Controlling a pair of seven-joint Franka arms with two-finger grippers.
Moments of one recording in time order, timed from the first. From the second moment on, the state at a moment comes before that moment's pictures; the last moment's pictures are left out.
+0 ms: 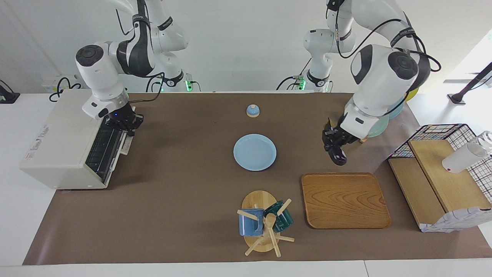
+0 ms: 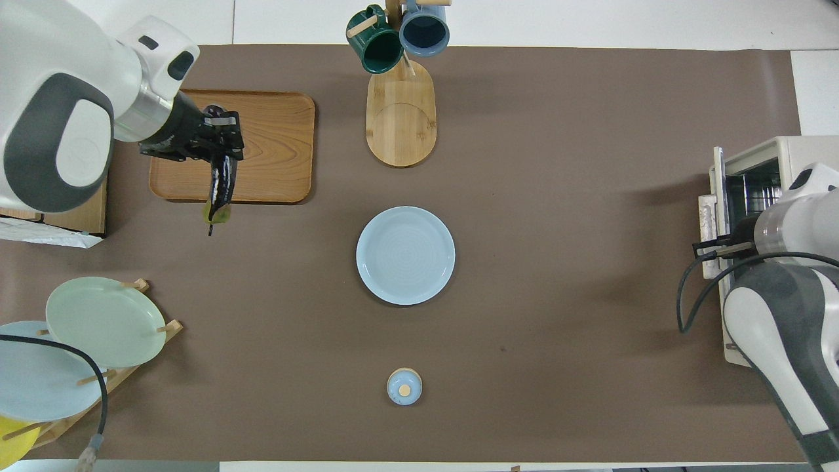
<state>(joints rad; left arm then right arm) -0.20 0.23 -0.14 -1.54 -0.13 1.77 -0.39 0.09 -0.11 -0.14 -2.22 -0.06 2.13 -0.18</state>
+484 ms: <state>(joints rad) -0.51 0.15 -0.14 -1.95 -0.19 2.23 -0.60 0.16 0.01 -0.14 -2.28 -0.06 2.37 -0.09</state>
